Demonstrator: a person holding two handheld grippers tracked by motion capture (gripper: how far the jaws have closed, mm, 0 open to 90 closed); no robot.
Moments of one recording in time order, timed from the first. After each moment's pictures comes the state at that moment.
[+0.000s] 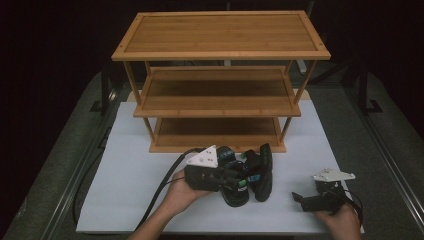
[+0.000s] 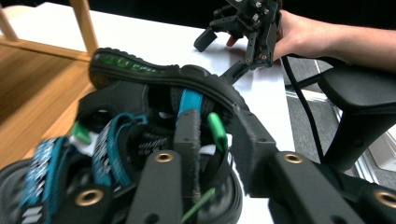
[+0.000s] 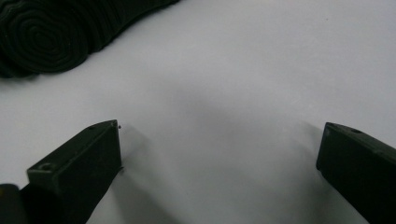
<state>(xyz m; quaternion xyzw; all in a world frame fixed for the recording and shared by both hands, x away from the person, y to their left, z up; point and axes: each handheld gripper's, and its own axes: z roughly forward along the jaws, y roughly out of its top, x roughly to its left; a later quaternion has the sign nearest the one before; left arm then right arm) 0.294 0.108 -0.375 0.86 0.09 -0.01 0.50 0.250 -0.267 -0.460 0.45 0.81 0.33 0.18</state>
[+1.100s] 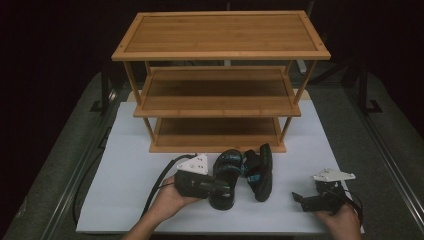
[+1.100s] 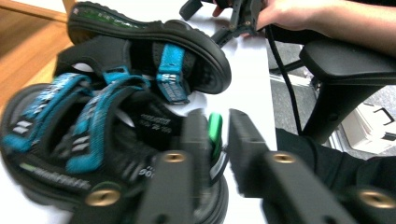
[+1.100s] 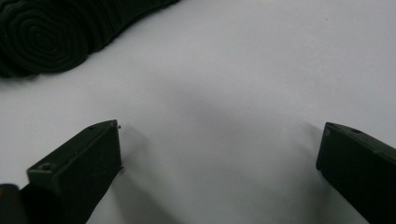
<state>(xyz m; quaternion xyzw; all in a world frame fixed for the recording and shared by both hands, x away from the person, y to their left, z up) 0.286 0.136 -0.383 0.87 0.10 -0.04 0.48 0.250 -0.267 -0.460 0.45 0.81 0.33 0.18</state>
